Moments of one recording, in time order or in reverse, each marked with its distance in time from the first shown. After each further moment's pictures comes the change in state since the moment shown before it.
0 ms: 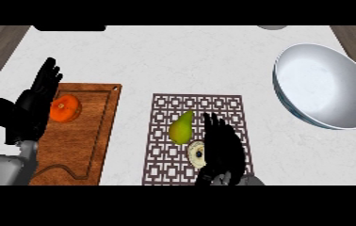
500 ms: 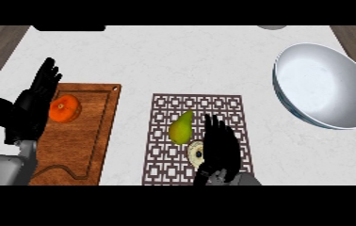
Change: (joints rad) left arm 0.001 -0.020 0.031 0.015 -0.020 -0.031 -0.008; right arm 0.002 0.003 0.005 0.113 0.022 -0.090 -0.020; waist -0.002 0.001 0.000
